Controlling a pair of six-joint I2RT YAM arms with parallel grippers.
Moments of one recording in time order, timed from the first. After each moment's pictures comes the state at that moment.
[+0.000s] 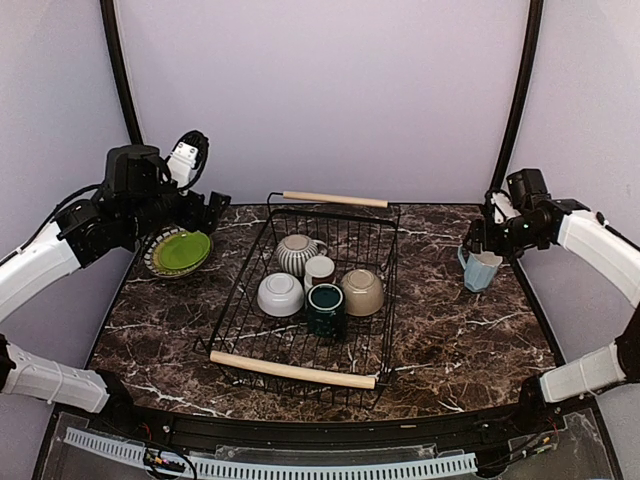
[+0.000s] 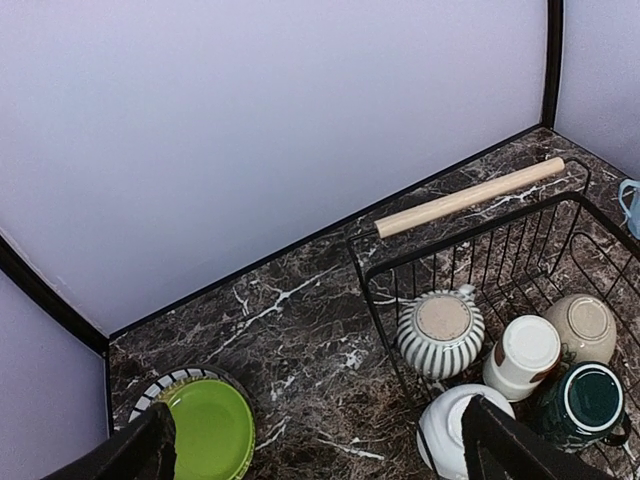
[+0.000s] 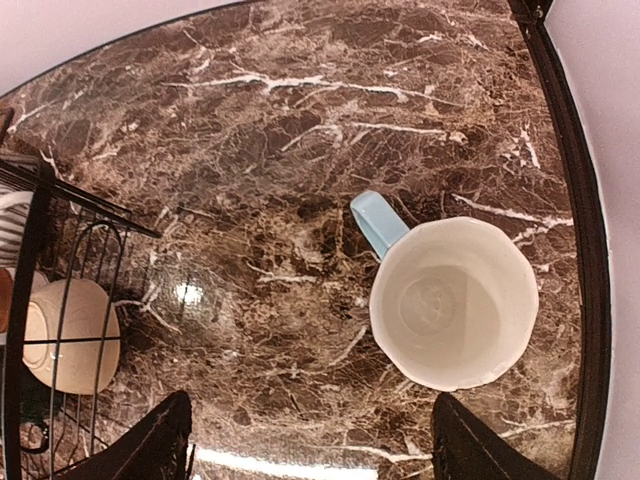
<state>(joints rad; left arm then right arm) -0.66 1.11 1.16 -0.39 -0.34 0.11 0.14 1.28 1.08 -0.71 -0.08 0.18</state>
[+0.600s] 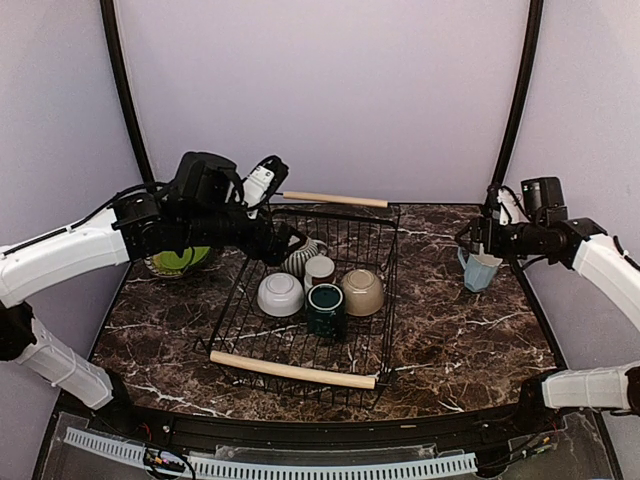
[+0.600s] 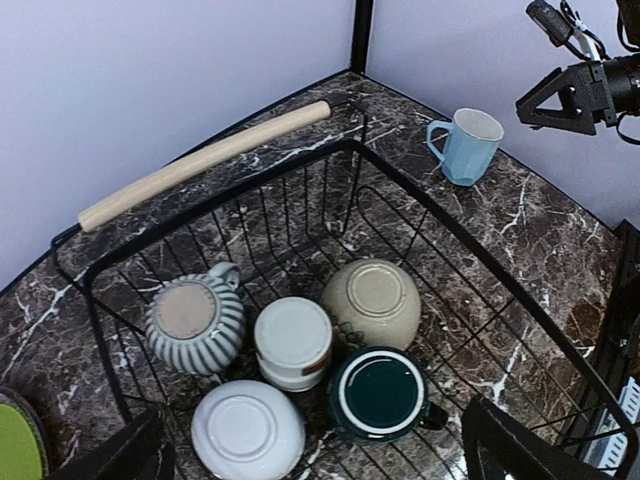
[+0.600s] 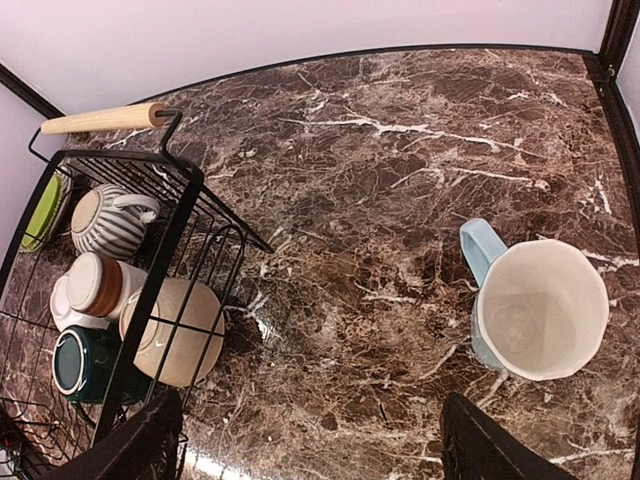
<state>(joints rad) -0.86 1.36 1.28 -0.43 -0.09 -0.06 0.18 1.08 0.95 -0.57 -0.26 0.24</state>
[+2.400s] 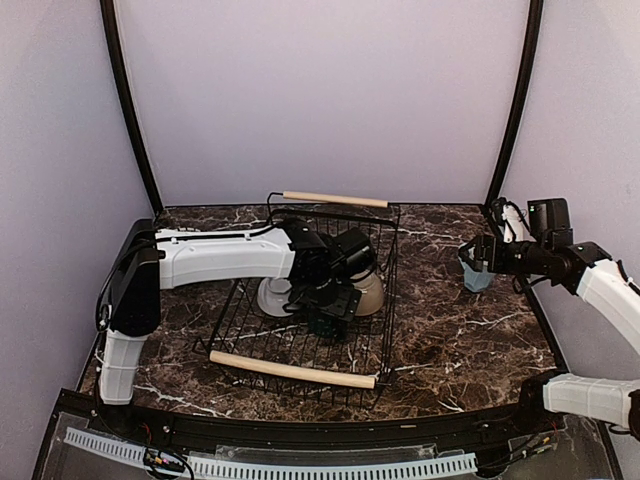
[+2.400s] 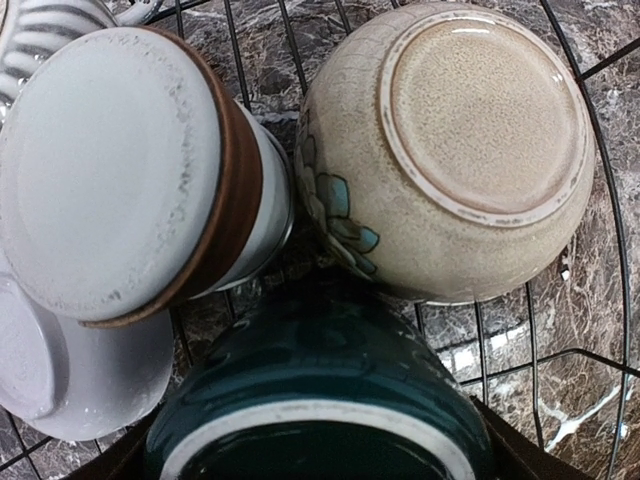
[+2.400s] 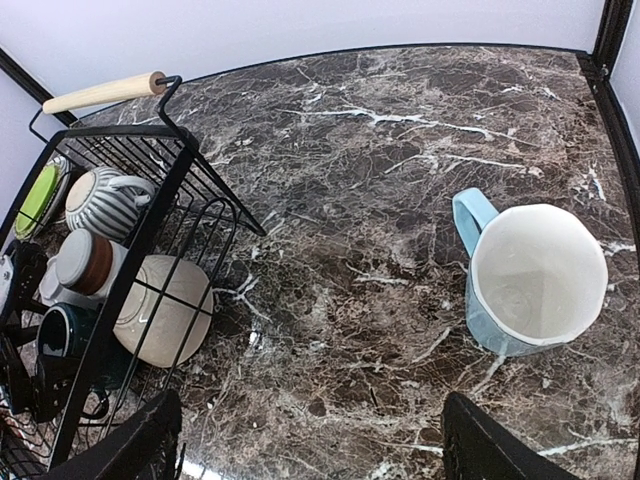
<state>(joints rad) -1.07 2.15 1.84 -0.96 -0.31 -0.65 0.18 0.94 0.79 -0.51 -0.25 0.22</state>
